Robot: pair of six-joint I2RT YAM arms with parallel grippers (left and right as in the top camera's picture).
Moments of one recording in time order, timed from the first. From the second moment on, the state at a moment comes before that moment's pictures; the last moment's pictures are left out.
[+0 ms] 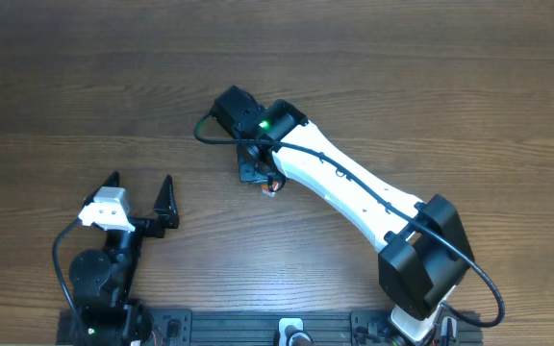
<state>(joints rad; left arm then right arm) -0.03 0.01 0.01 -0.07 0.09 -0.18 0.77 1.88 1.59 -1.14 0.08 0.65</state>
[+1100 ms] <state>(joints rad) -0.03 0.01 0.01 -0.07 0.09 -0.18 0.52 1.89 1.73 -1.06 0.07 0.45</state>
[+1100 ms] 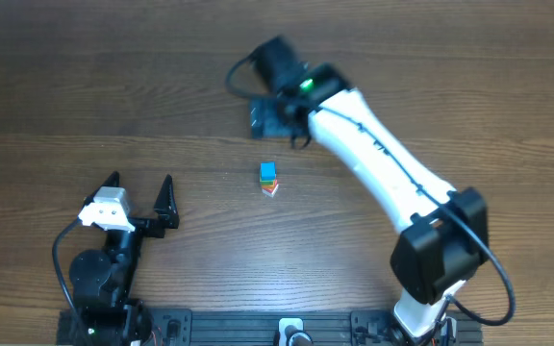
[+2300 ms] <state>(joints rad) -0.03 0.01 0.01 -0.07 0.09 -0.18 0.01 0.53 0.32 -0.07 0.03 0.12</state>
